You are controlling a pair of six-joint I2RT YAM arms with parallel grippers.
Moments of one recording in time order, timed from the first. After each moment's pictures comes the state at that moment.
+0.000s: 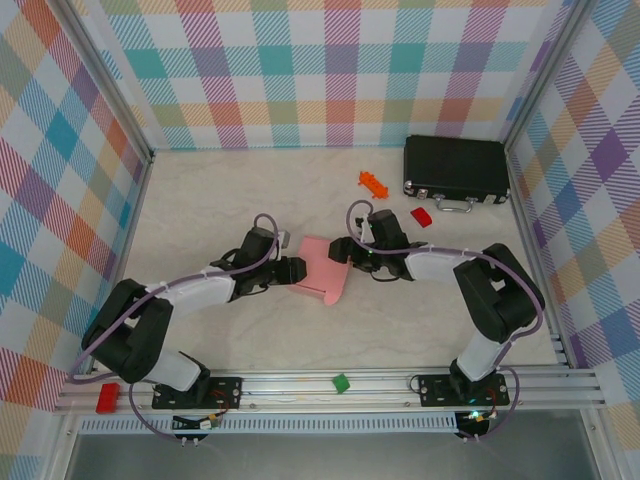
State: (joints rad) left arm -0.54 1.44 0.66 -0.03 0.23 -0.56; right arm 0.56 1.71 0.83 0.12 -0.44 0.75
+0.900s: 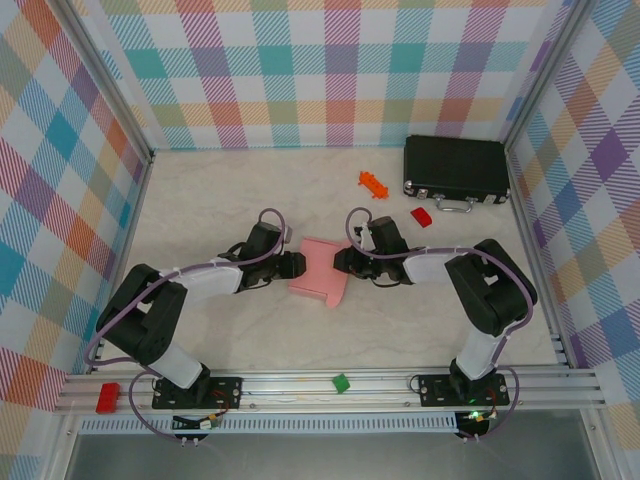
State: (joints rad) left arm -0.51 1.57 0.74 -0.02 0.17 -0.50; right arm 0.55 1.76 0.78 0.19 -0.53 0.77
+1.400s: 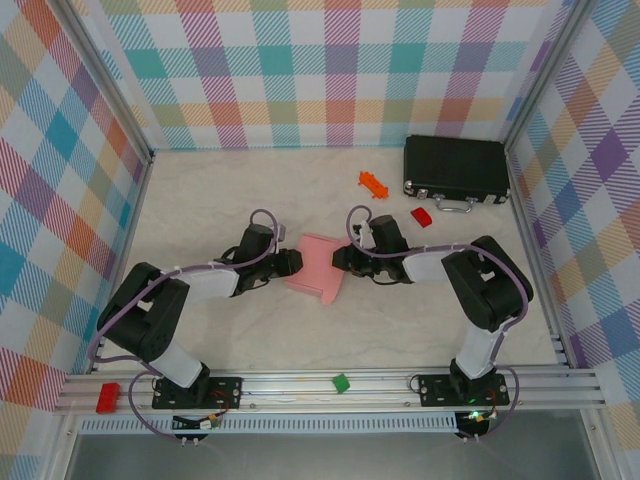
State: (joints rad) left arm -0.46 1.58 0.66 0.16 0.23 -0.59; right arm 0.54 1.79 0.79 0.26 -0.60 0.79
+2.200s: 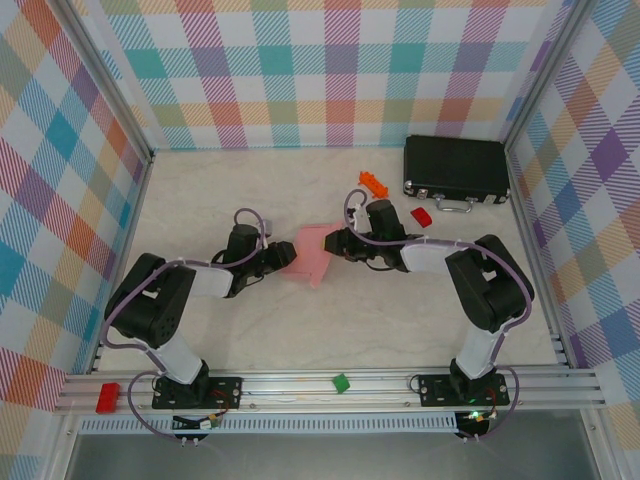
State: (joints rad) left arm -0.37 1.67 0.59 0.47 0.37 -0.74; right arm 0.54 1.78 0.92 0.24 -0.66 0.79
